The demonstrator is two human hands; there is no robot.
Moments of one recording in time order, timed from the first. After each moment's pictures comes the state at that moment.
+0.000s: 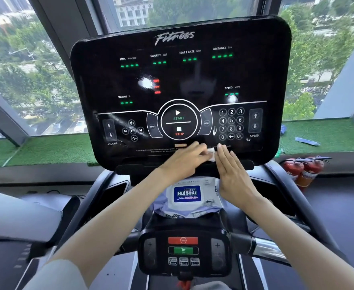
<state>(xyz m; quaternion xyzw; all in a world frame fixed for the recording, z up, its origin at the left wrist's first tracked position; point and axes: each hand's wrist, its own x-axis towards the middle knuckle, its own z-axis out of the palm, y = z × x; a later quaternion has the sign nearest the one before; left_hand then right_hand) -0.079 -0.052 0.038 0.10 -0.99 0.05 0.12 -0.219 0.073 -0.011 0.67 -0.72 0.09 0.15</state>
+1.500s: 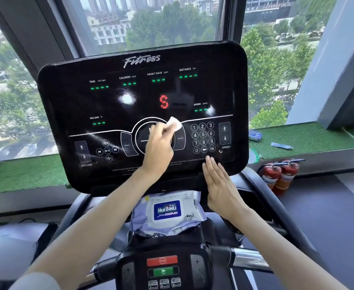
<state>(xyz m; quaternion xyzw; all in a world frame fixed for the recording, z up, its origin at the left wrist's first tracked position) -0.115 -0.072 0.075 0.24 -0.90 -0.01 0.35 -0.241 0.086 -0.012 0.63 -0.76 0.10 0.13</state>
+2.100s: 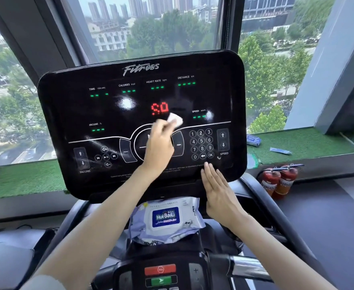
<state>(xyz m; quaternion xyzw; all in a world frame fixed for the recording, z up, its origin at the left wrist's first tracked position) -0.132 -0.084 0.086 0.26 -0.87 -0.05 0.42 -0.241 0.086 -0.013 0.63 -0.76 0.10 0.14</state>
